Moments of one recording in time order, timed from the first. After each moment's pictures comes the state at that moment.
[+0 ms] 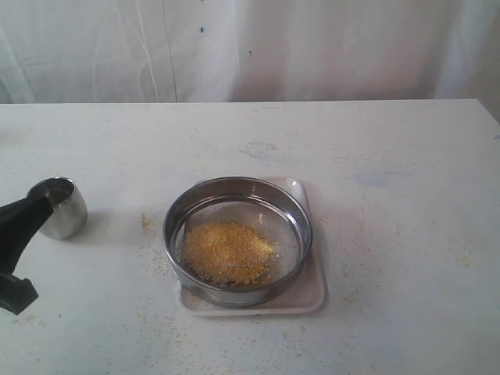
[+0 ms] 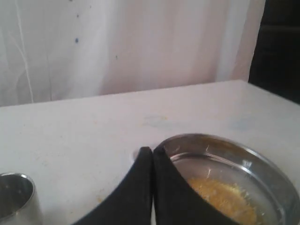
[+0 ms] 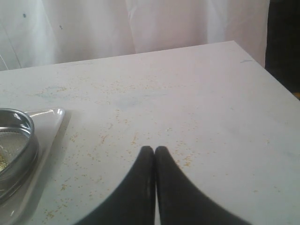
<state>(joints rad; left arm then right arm) -0.03 1.05 -0.01 0.45 -1.03 -0.37 0.00 0.01 0.00 0.06 0.29 0.04</state>
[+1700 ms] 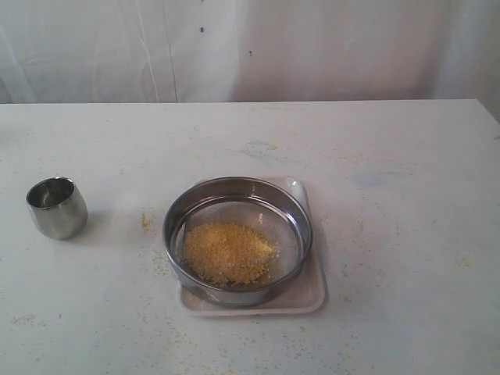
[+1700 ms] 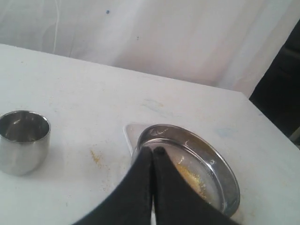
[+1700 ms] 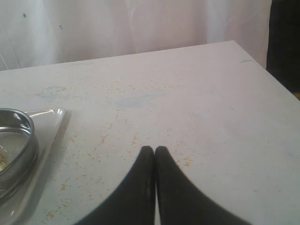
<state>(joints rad) -0.36 0.29 -0.23 0.23 0.17 -0.66 0.00 0.01 0.00 0.06 0.29 0.04</state>
